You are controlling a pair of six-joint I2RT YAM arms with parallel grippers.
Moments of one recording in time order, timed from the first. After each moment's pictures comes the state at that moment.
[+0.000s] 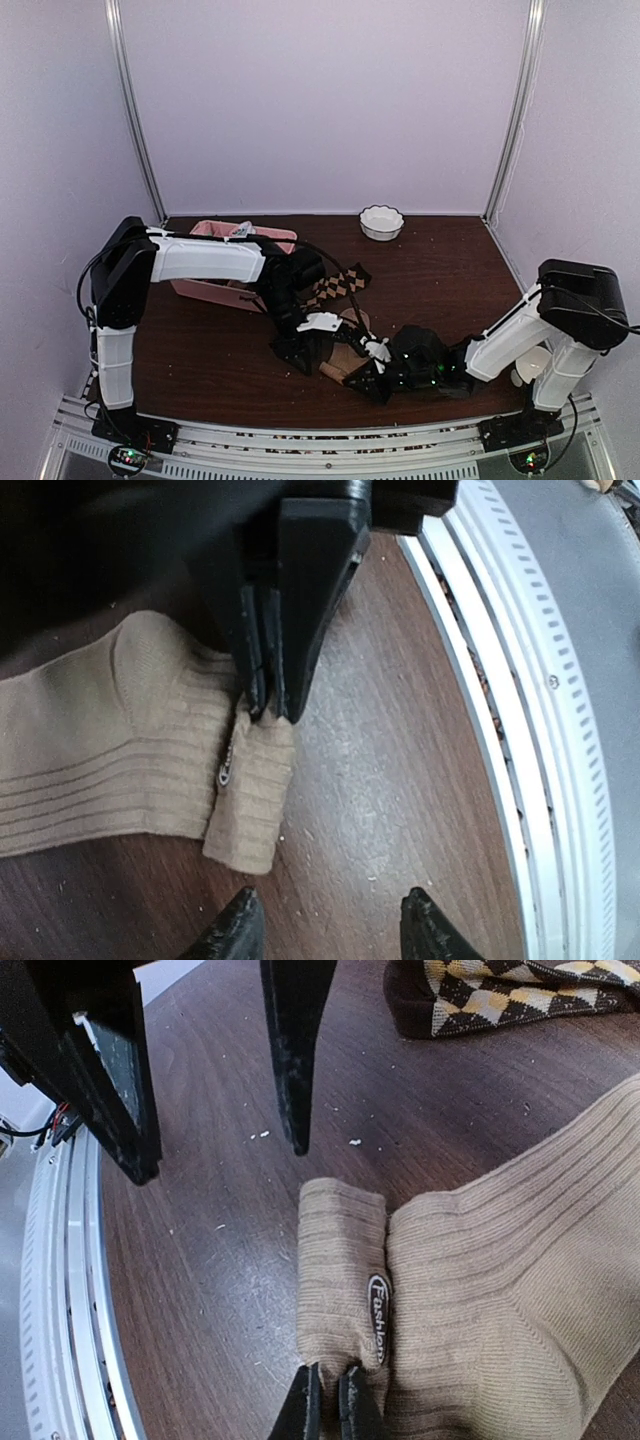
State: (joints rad) left arm -0.91 2.05 1.52 -0.98 0.63 0.93; right arm 1.11 1.71 0.44 0.68 -0.14 0.35
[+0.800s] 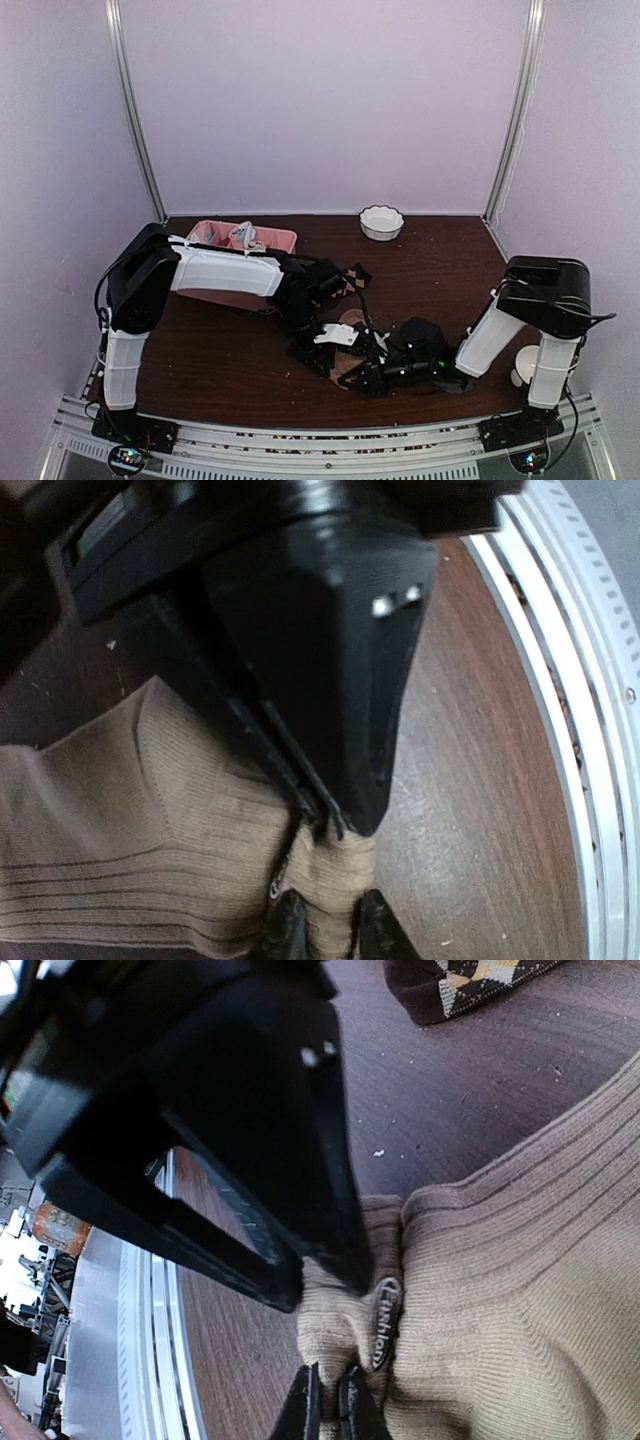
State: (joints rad) left arm -0.98 2.14 1.55 -0.84 0.54 0.92; right arm 0.99 1.89 0.43 0.99 -0.46 0.62
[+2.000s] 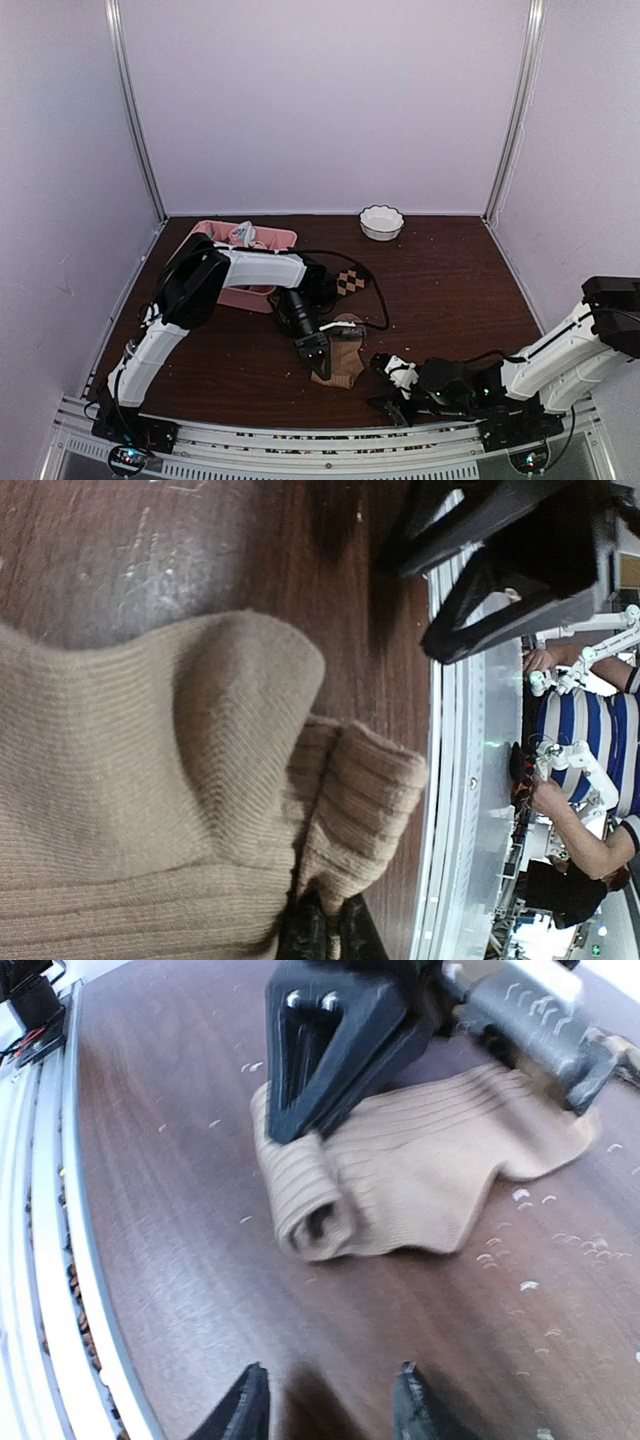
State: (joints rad) left arm -0.88 2.50 1.92 -1.34 0.92 0.71; right arm 1.33 1.44 0.24 0.59 0.21 0.26
